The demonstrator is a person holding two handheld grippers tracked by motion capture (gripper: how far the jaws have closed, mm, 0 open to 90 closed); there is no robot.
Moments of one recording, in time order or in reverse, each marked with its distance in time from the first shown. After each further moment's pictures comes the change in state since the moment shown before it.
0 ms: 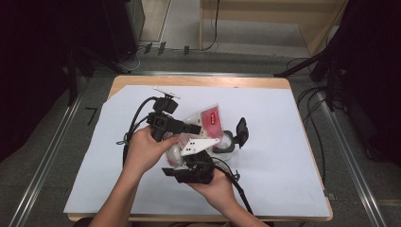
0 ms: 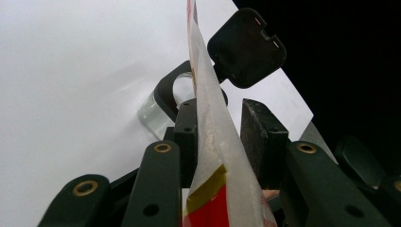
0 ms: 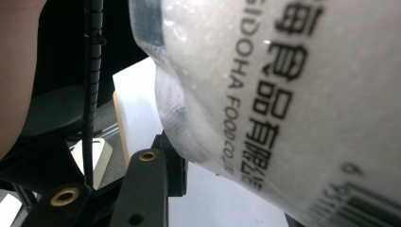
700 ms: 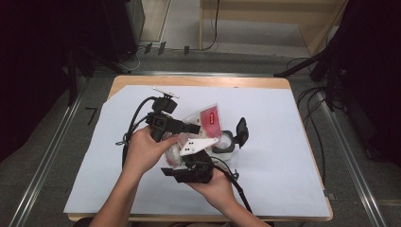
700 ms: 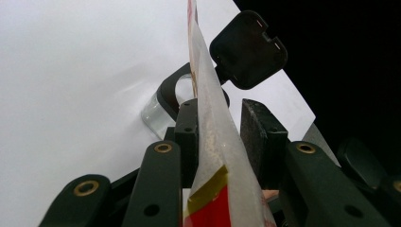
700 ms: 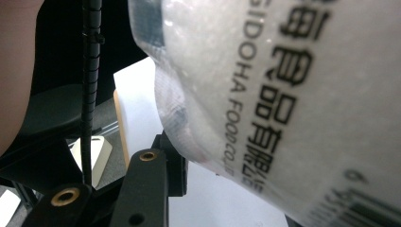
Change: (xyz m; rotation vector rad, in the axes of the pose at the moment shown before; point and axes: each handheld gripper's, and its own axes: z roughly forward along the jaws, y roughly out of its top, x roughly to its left) left arm -0.001 0.000 -0.002 -0.010 0.010 0.003; right arm 0.000 0.002 0.002 0.004 0.003 -0.016
